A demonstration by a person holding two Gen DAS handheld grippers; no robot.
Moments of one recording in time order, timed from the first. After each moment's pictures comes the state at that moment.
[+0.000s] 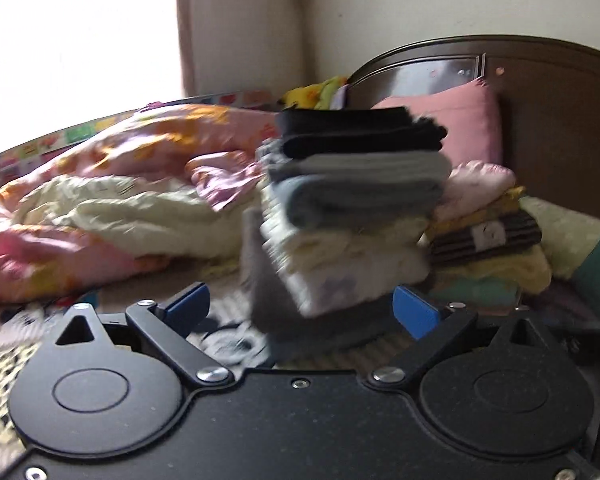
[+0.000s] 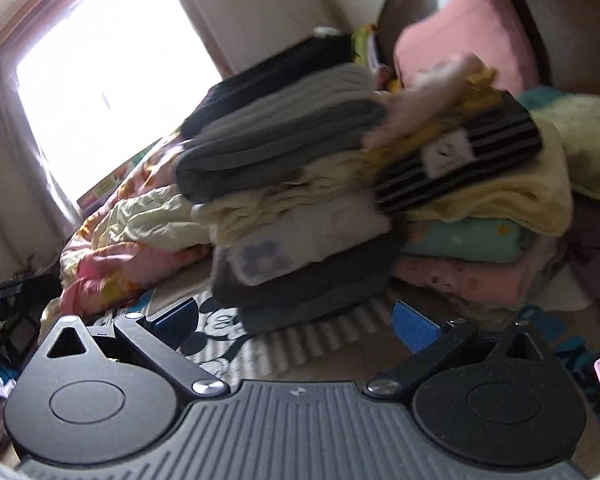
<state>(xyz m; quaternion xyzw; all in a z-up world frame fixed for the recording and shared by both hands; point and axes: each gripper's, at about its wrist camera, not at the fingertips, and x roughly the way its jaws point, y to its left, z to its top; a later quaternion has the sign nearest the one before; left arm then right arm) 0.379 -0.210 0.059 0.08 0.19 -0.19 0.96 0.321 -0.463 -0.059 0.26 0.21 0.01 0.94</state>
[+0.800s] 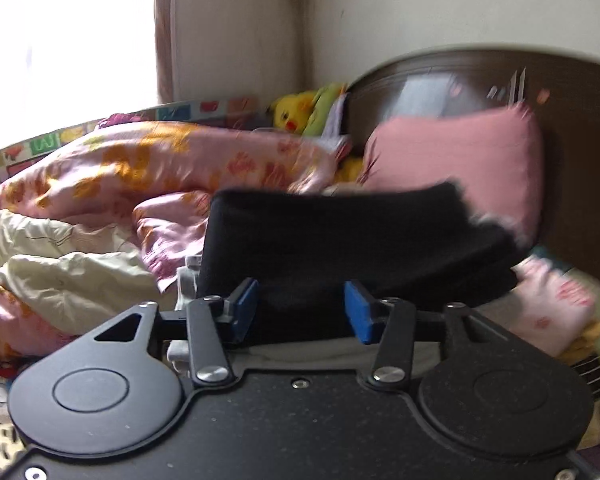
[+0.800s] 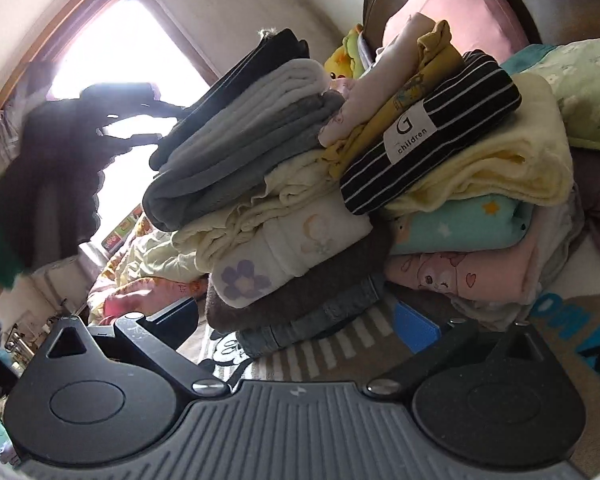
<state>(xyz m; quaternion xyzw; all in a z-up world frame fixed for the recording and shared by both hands) 0.570 -0.327 0.099 0.08 0.20 -0.18 0.96 0.335 -0.500 -0.099 0.32 0.17 0.05 0.93</state>
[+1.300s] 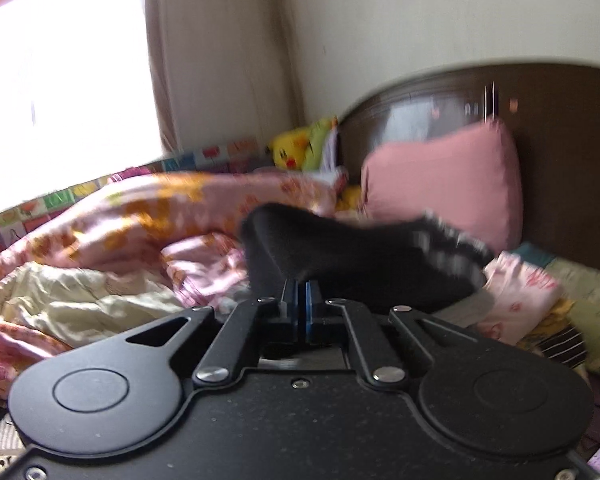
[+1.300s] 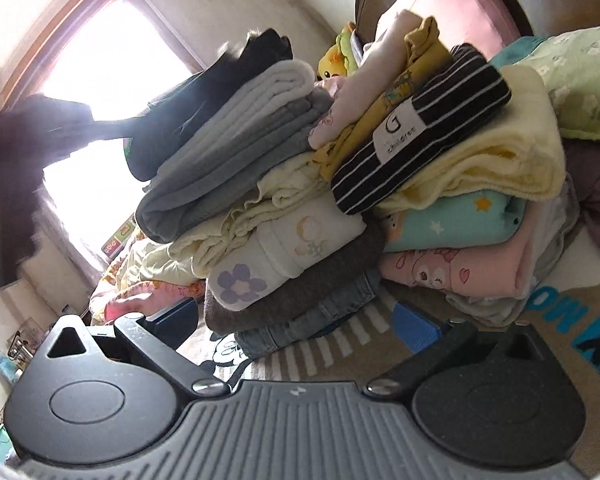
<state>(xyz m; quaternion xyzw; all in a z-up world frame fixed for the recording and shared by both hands) 0.474 -0.276 0.146 0.10 0.12 -0.18 0.97 0.329 -0.507 -0.098 0.34 0.17 0.05 0.93</state>
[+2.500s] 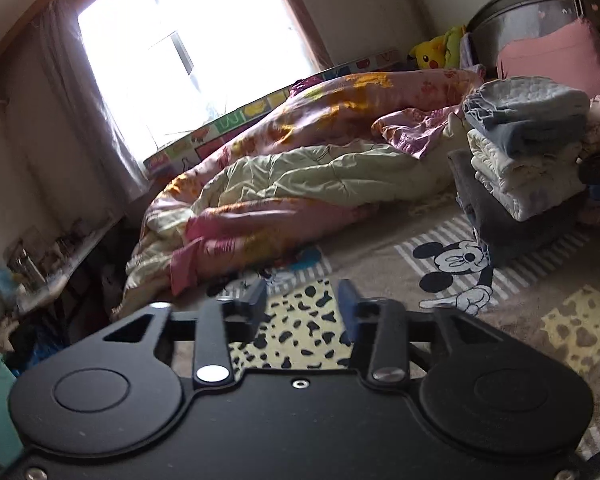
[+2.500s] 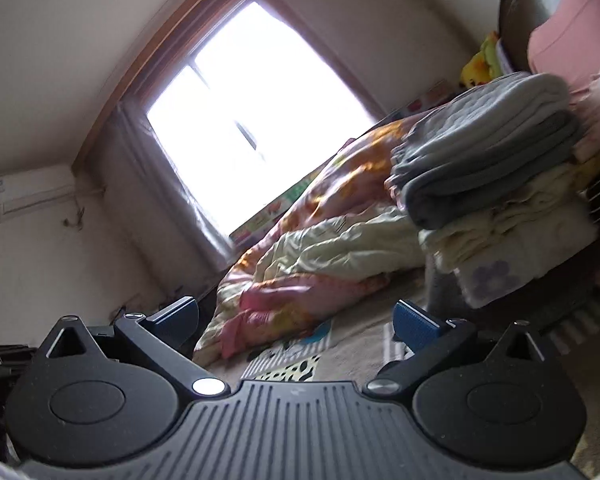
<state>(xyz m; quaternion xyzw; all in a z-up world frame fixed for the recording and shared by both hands) 0.275 -0.017 0.096 0.19 0.22 0.04 0.95 0.319 -0.351 0.008 0.31 0.11 0.23 0.92</state>
